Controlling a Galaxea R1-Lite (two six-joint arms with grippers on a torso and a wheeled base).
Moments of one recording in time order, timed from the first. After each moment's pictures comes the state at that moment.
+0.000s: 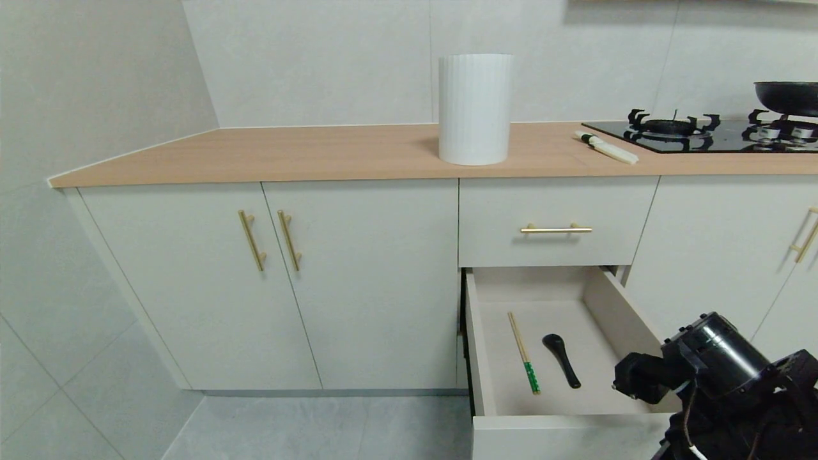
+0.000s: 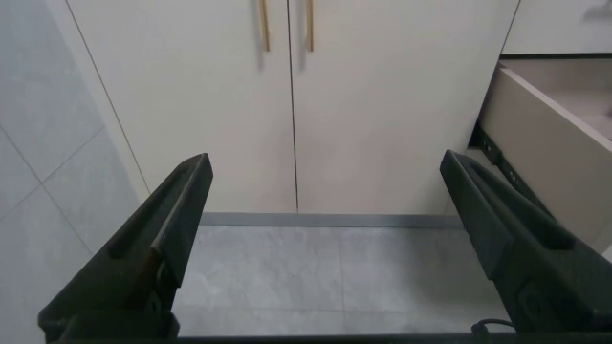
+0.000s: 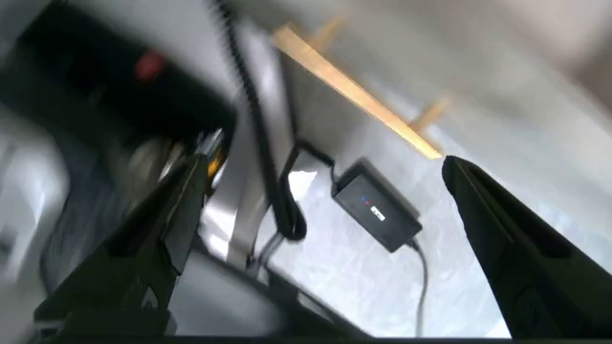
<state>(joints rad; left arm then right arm) 0.00 0.00 0.00 0.00 0.02 0.00 0.53 1.59 -0.60 0.19 0.00 -0.04</state>
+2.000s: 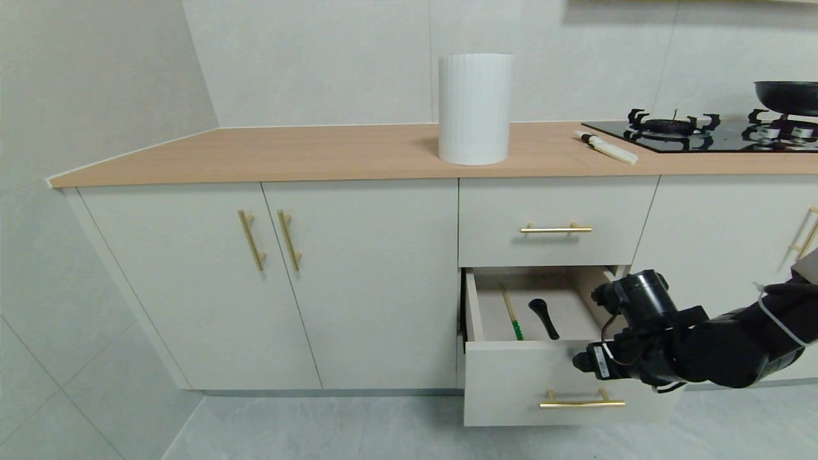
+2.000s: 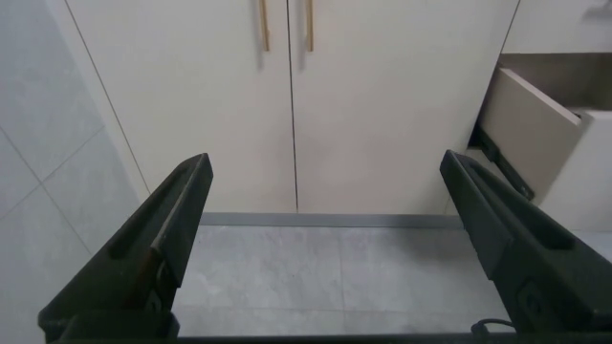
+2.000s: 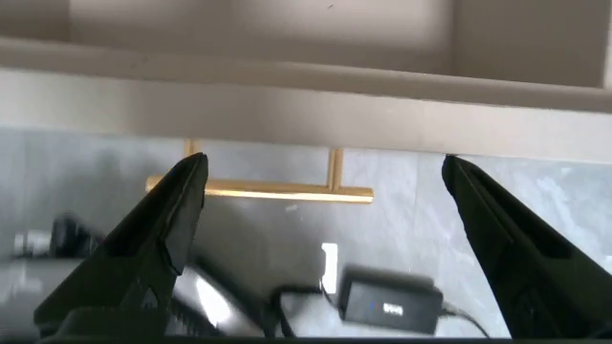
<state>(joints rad) 0.00 0.00 0.00 0.00 0.02 0.00 0.32 1.99 -0.79 -0.30 -0.26 0.18</state>
